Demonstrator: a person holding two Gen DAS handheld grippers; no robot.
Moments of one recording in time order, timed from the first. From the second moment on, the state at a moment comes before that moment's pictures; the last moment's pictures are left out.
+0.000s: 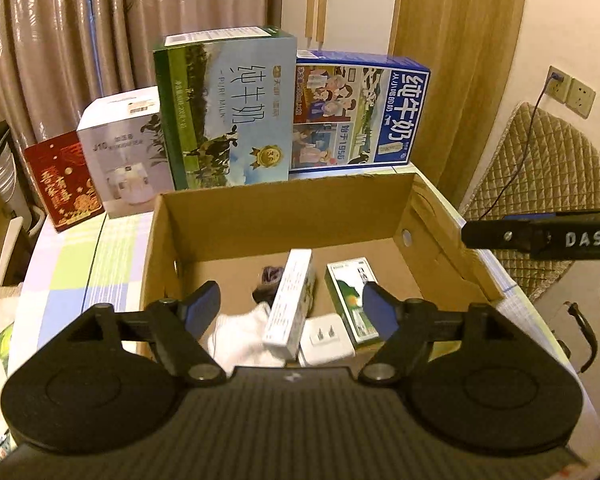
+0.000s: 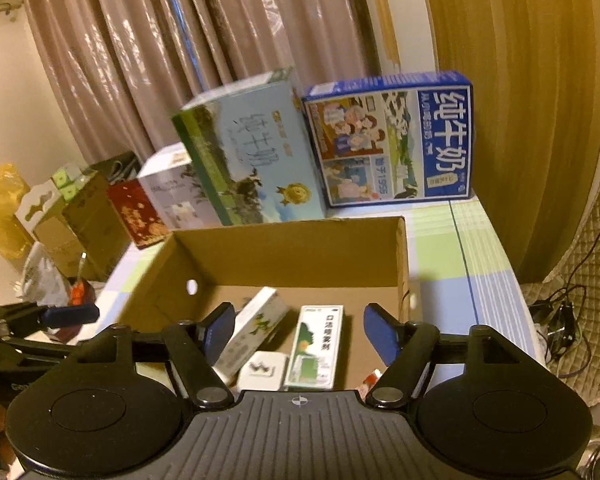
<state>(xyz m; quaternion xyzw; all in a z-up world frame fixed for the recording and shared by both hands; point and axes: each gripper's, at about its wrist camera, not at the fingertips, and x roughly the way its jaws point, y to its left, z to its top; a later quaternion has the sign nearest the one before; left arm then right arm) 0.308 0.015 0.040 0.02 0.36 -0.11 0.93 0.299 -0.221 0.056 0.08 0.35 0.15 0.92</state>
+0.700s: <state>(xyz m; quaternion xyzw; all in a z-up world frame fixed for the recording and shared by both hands) 0.138 0.055 0.078 0.01 0.33 -0.06 0.94 0.131 -0.202 0.070 0.08 0.34 0.17 0.92</state>
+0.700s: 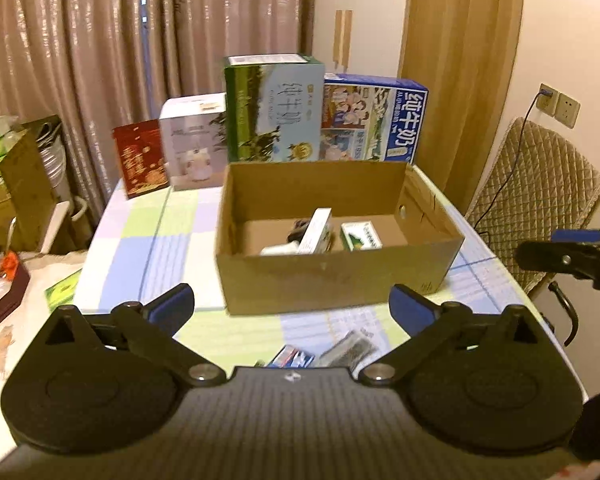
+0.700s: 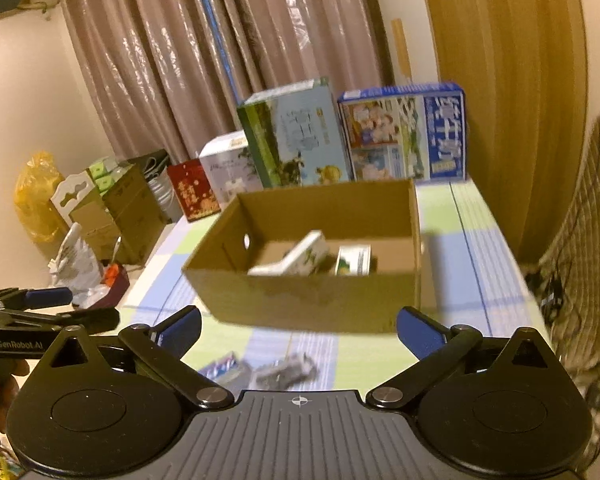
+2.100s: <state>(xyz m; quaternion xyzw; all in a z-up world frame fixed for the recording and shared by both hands) 0.066 0.074 0.011 -0.03 0.40 -0.04 0.91 0.077 -0.199 0.007 0.06 0.40 0.16 0.90</state>
